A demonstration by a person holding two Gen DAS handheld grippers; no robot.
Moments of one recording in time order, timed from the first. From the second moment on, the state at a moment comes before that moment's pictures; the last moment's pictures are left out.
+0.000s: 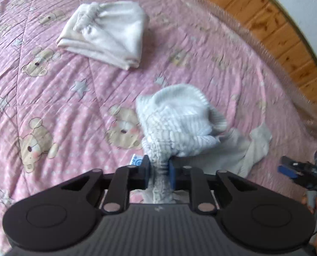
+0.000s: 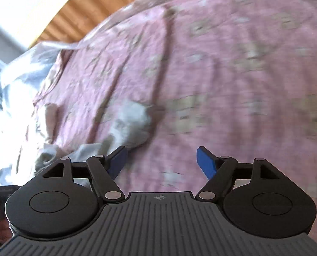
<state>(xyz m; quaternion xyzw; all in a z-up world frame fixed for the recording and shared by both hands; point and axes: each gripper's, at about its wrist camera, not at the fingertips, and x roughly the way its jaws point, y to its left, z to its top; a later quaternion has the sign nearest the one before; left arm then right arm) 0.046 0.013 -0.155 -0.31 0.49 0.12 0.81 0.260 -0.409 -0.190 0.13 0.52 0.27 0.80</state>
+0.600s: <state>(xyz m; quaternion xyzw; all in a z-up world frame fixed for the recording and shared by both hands) 0.083 -0.003 -0.050 -0.24 0.43 -0.05 0.87 0.188 -0.447 -0.080 0.11 0.40 0.21 0.89</state>
